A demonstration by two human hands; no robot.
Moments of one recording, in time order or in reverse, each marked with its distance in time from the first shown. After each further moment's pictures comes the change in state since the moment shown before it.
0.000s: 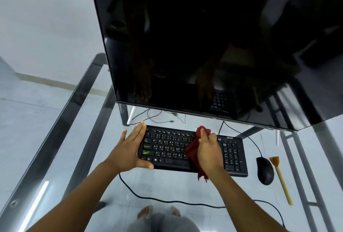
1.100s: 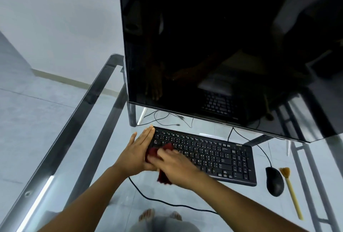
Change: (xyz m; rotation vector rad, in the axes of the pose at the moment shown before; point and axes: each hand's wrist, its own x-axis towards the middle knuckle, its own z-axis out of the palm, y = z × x) left_hand -0.010 0.000 0.007 -0.050 0.095 0.014; right_hand -0.014 -0.087 0.026 -0.015 -0.390 -0.736
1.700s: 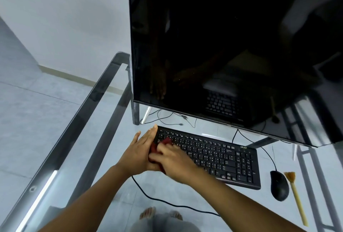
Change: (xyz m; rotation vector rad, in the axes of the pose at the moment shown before) left_hand -0.001 -0.001 0.003 -0.043 0.041 -0.009; right_hand 0.018 0.003 0.004 -0.048 -0.014 -0.064
